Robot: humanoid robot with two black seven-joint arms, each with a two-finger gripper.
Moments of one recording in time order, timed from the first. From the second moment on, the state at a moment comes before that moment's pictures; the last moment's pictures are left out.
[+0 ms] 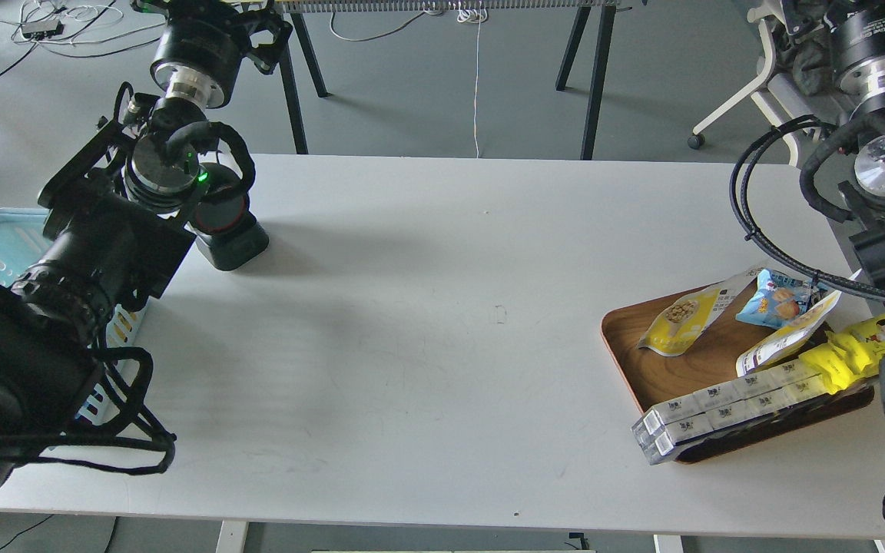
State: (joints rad) left arm -1.07 0.09 -0.91 -0.34 -0.26 -0.47 -0.22; right arm 1.02 -0.33 0.90 0.42 0.28 0.49 0.34
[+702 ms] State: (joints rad) left arm -1.07 0.11 -0.90 -0.34 -0.26 -0.47 -0.21; right arm 1.11 -0.47 0.71 0.50 0.25 0.49 0.35
